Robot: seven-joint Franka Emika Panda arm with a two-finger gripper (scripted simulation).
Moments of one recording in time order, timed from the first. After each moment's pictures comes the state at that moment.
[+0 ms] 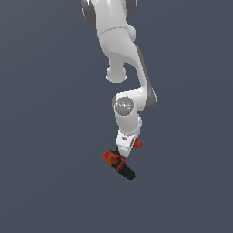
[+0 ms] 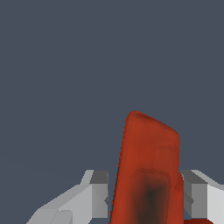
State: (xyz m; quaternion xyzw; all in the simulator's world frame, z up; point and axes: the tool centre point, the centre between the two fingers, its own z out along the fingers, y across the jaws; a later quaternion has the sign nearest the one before) arm 0.018 0.089 0.033 -0.85 -0.52 -0.06 0.10
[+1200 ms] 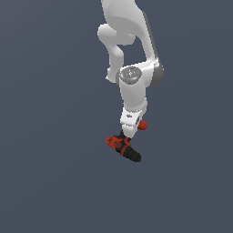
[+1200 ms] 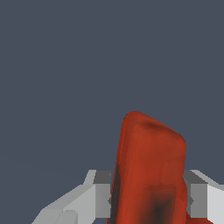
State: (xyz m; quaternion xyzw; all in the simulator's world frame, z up) arm -0.032 0.105 0.122 -0.85 -0.52 -0.05 0.10
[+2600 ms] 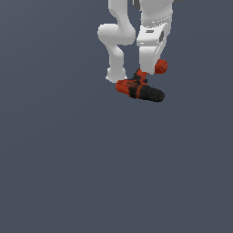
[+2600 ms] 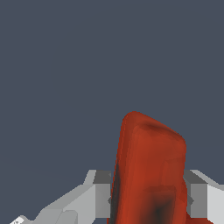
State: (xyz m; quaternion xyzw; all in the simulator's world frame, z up) arm -0.143 0.151 0.361 -0.85 -0.52 -0.05 0.10
